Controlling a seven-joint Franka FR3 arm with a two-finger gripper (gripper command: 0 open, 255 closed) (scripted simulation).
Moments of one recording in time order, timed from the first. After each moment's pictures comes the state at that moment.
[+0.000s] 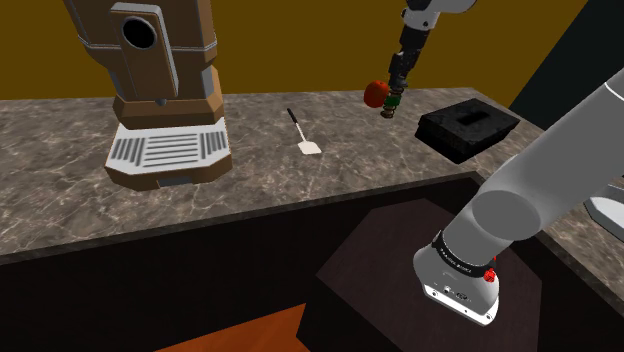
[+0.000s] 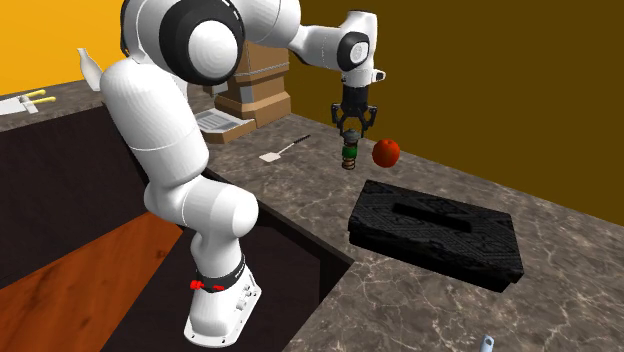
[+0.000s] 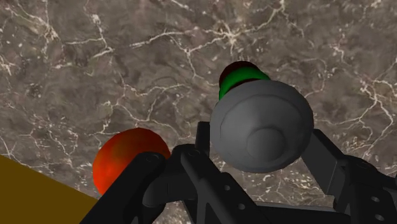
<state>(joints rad) -0.19 -0.15 -0.45 -2.10 -0.08 1.98 -0.52</state>
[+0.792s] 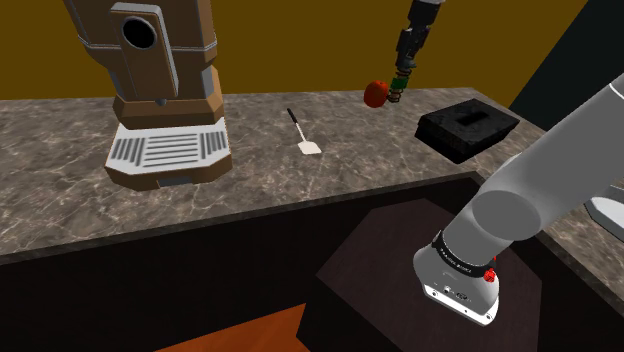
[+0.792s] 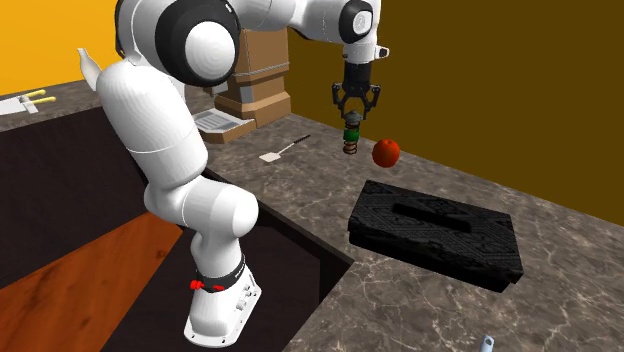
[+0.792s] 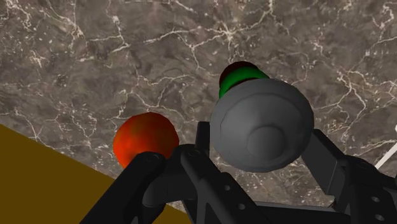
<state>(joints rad) -0.18 -0.18 -0.44 -1.97 -0.08 1.82 -0.52</state>
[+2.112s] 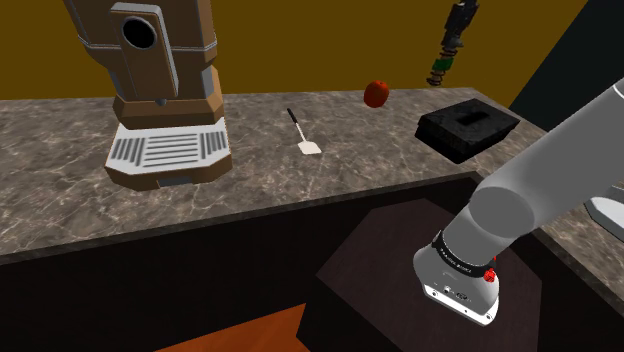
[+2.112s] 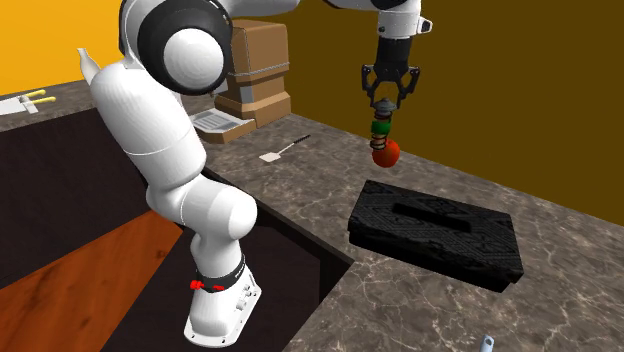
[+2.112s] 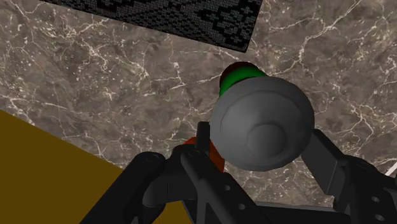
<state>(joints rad) -0.26 -0.20 -0.56 -1.78 -0.11 1.63 -0.72</state>
